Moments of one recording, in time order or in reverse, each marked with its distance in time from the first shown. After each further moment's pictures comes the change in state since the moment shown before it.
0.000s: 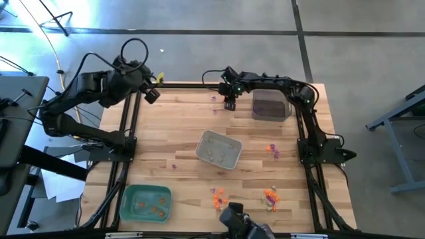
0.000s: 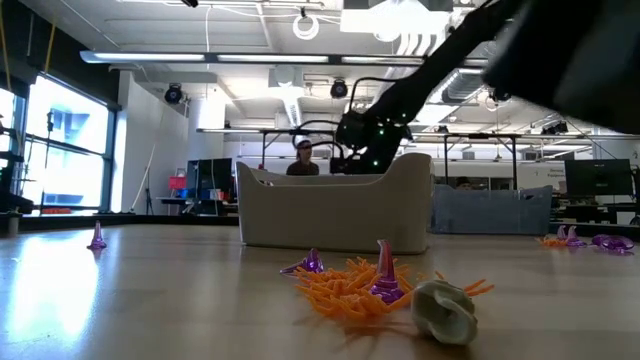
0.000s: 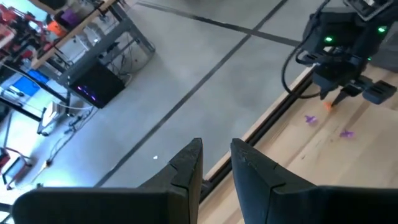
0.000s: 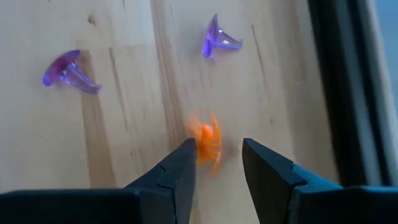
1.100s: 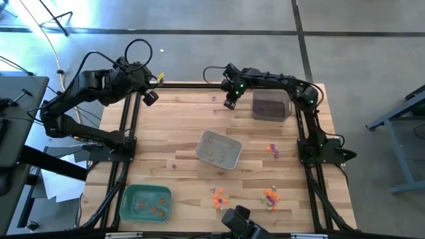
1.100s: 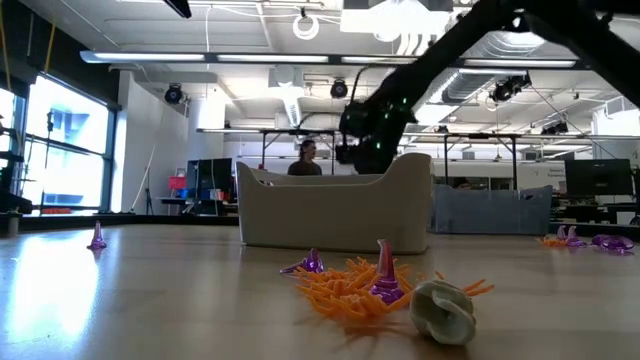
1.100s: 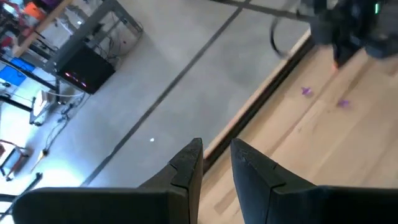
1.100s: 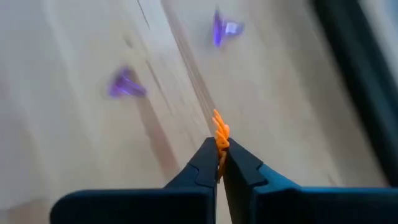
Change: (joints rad) left arm 0.052 0.008 0.000 -0.091 0.092 0.006; right arm -0.005 -0.064 0.037 -0.181 -0.071 0.266
